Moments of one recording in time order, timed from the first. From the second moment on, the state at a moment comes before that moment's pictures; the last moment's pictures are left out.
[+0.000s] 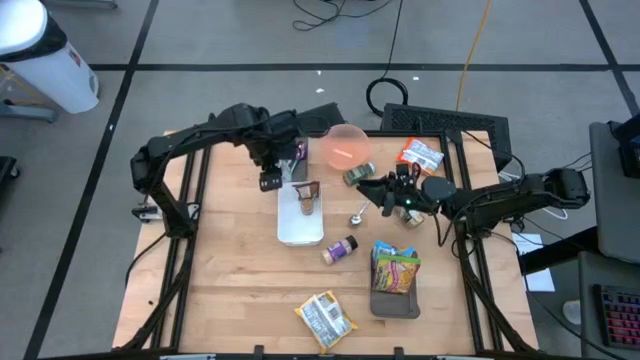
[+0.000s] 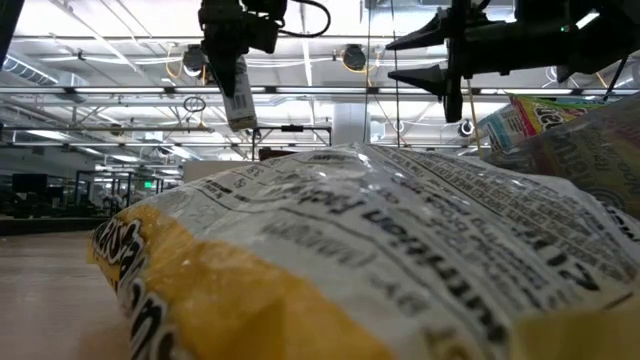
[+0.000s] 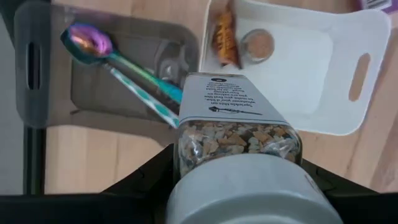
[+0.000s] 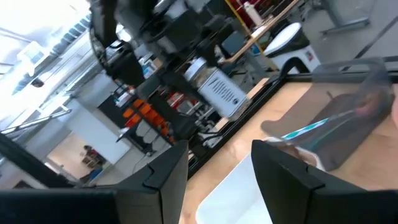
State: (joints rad) left arm 0.37 1.70 1.76 -1.48 0.08 0.17; right arm -0.04 1.14 0.42 0.79 0.21 0.74
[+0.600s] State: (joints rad) left arm 0.22 1.85 1.76 -1.47 0.10 0.06; right arm -0.27 1.14 0.42 0.79 -0.14 0.76
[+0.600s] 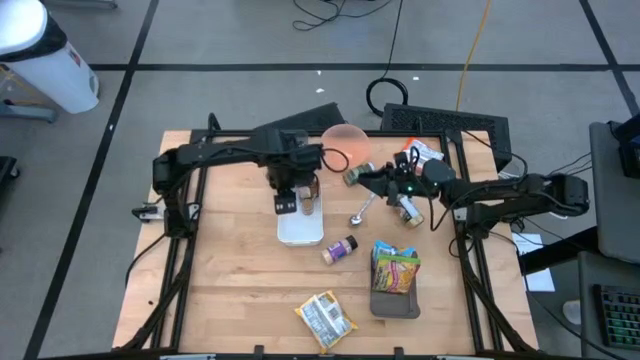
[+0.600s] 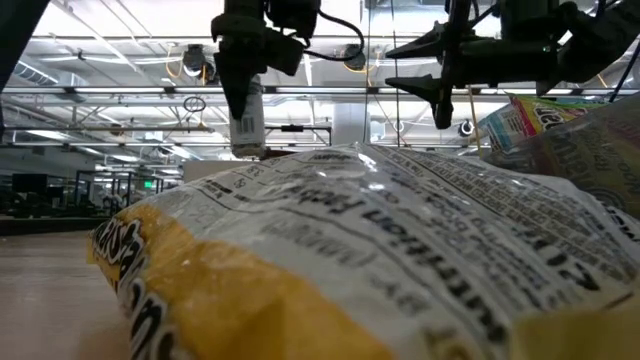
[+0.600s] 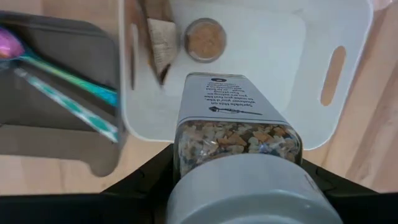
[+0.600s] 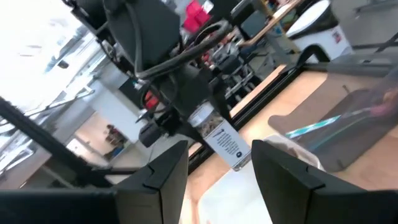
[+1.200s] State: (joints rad) left arm 0.24 1.88 1.66 -1.43 0.12 -0.03; right arm -0.28 1.14 0.42 0.73 -0.22 0.77
